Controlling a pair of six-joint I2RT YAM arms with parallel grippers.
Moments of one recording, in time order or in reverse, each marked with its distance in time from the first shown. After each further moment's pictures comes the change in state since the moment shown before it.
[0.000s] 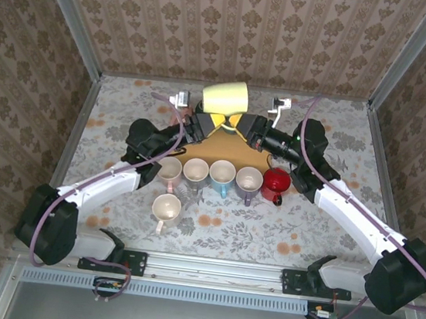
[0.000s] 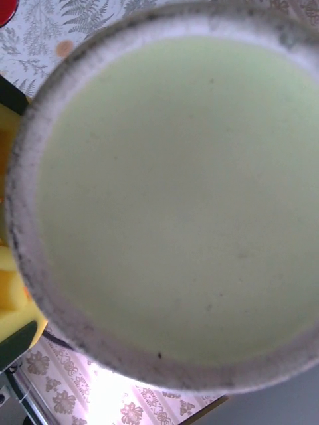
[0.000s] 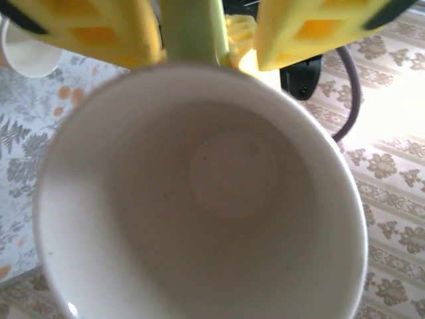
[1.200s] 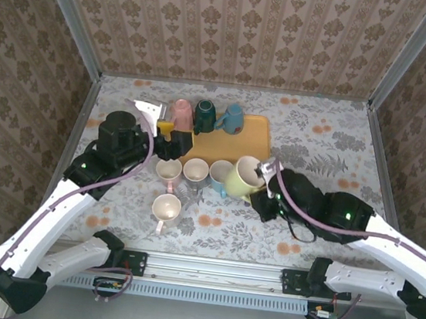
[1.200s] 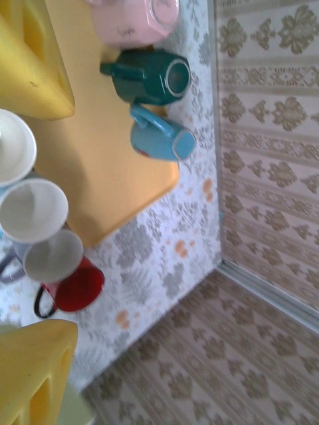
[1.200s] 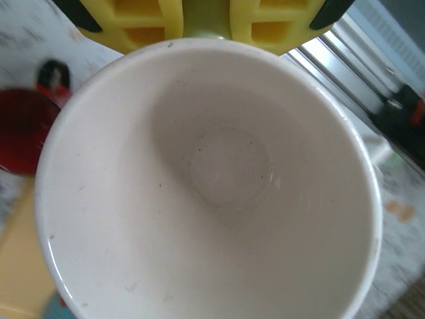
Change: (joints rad) left arm 0.022 -0.392 0.259 -1.338 -0.450 0.955; right arm 0.605 -0.286 0.228 -1.417 0.884 -0.679
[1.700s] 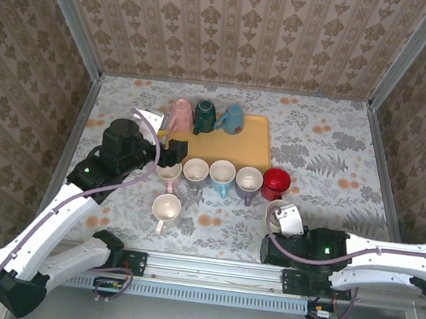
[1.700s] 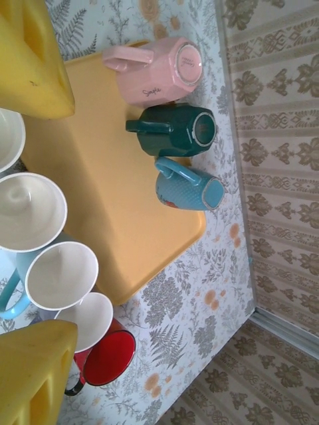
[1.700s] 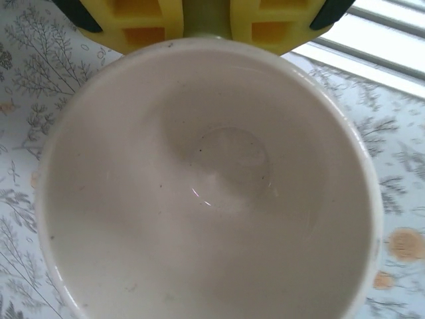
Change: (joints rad) left arm 0.019 -0.039 -0.090 -0.013 -0.077 0.119; right arm 0.378 -0.098 -0.405 -0.306 0.297 0.625
